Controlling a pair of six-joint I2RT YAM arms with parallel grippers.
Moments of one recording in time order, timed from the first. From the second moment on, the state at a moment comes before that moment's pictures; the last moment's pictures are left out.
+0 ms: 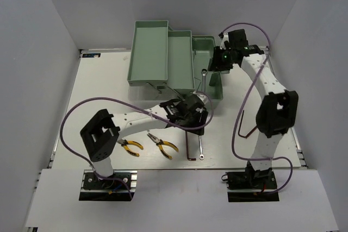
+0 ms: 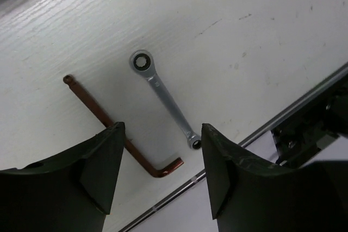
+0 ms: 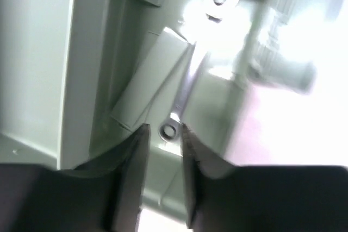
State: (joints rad) left arm -1.05 1.74 1.27 -0.46 0.01 -0.59; right arm 0.24 1.92 1.80 -0.75 -0.30 0.16
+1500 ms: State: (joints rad) left arm -1.26 2.08 1.52 -0.72 -0.34 -0.98; right arm -0.25 1.23 0.96 -0.66 -0.46 0.18
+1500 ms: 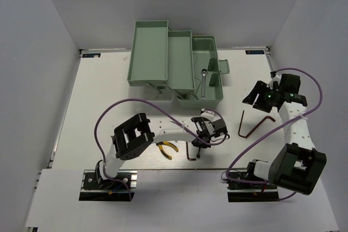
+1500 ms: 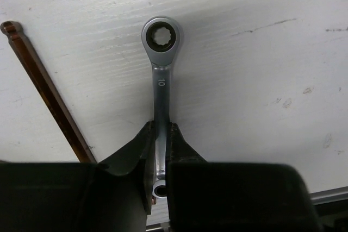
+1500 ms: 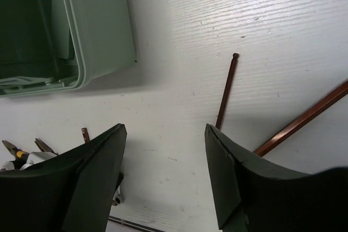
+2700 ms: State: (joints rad) left arm -0.83 2.28 2.40 -0.67 -0.35 -0.41; right arm -0.33 1.20 0.88 -0.66 -0.56 0.08
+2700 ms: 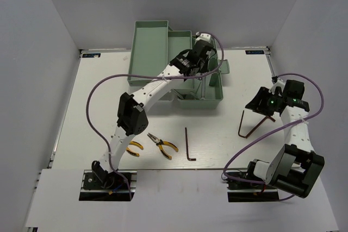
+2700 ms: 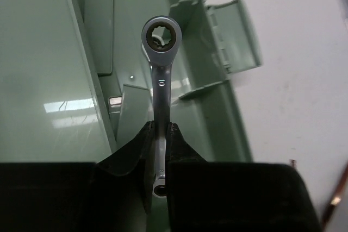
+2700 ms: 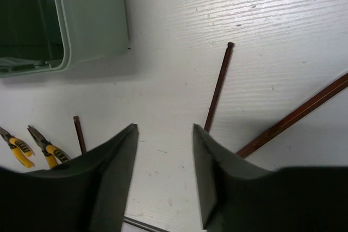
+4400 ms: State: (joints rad) left arm -1.06 1.37 0.91 -0.52 -0.17 -0.63; right arm -0.01 1.64 0.93 -0.64 -0.06 0.06
